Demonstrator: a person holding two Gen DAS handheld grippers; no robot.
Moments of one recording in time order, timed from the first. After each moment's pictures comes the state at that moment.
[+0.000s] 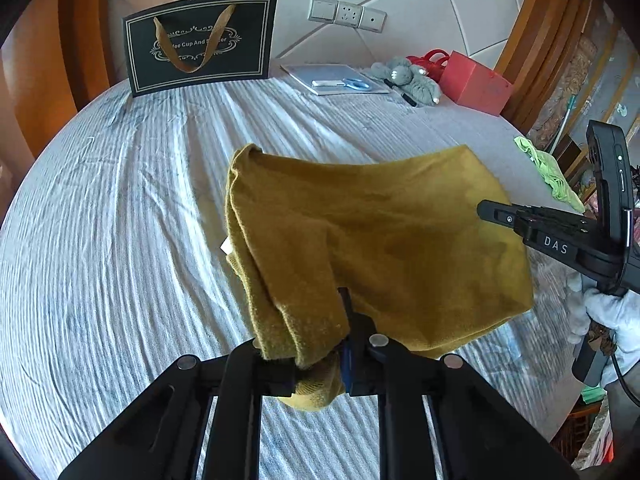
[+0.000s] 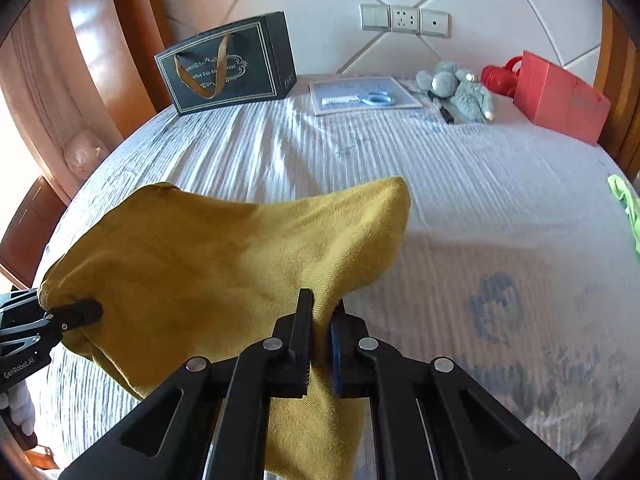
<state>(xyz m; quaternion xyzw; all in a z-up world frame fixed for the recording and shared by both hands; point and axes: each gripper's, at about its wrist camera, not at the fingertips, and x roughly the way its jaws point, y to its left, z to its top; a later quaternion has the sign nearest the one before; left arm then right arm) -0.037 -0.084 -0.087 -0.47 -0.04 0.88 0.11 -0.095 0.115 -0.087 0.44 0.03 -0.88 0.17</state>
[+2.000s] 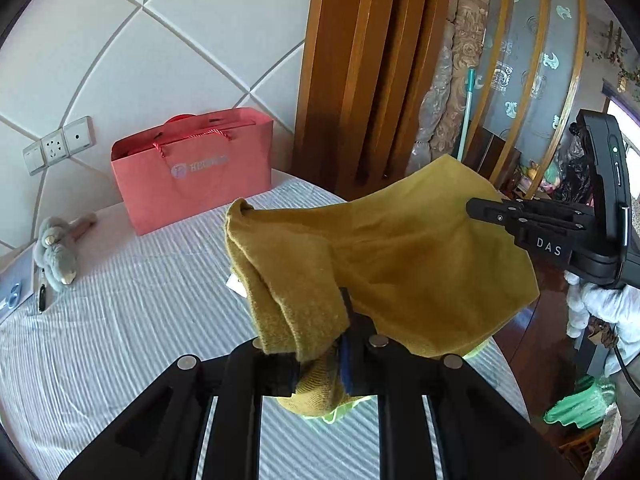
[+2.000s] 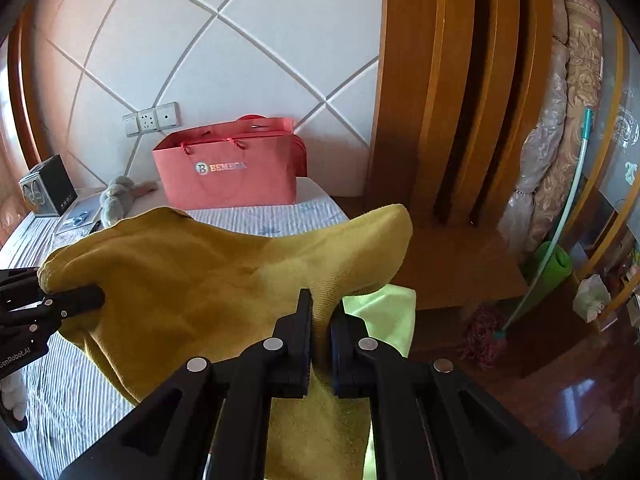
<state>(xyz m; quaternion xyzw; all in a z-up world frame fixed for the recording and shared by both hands) -0.279 0.586 -0.009 -0.38 0.02 0.90 0.23 -0.285 0.770 0.002 0.37 0.04 -0.93 0.07</state>
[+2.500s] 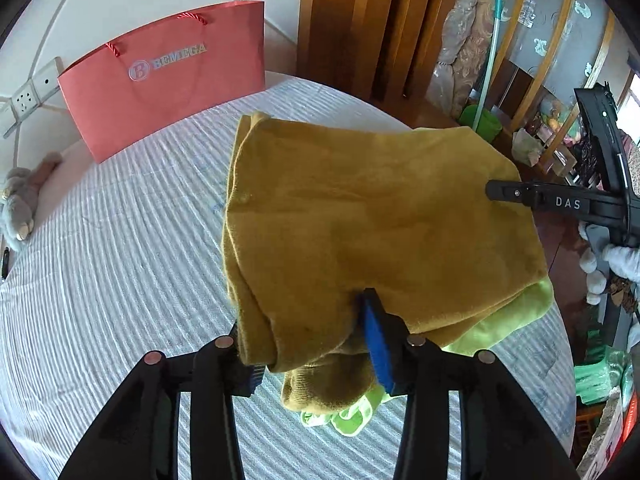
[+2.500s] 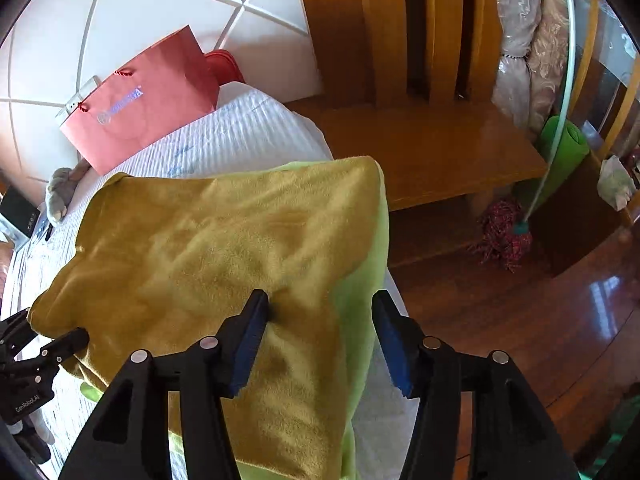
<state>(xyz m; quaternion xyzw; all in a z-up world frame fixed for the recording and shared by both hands) -0.296 0.611 -0.104 -0.48 0.06 0.85 0.21 -0.322 0.846 -0.116 0.49 -0.08 -0.87 0.03</state>
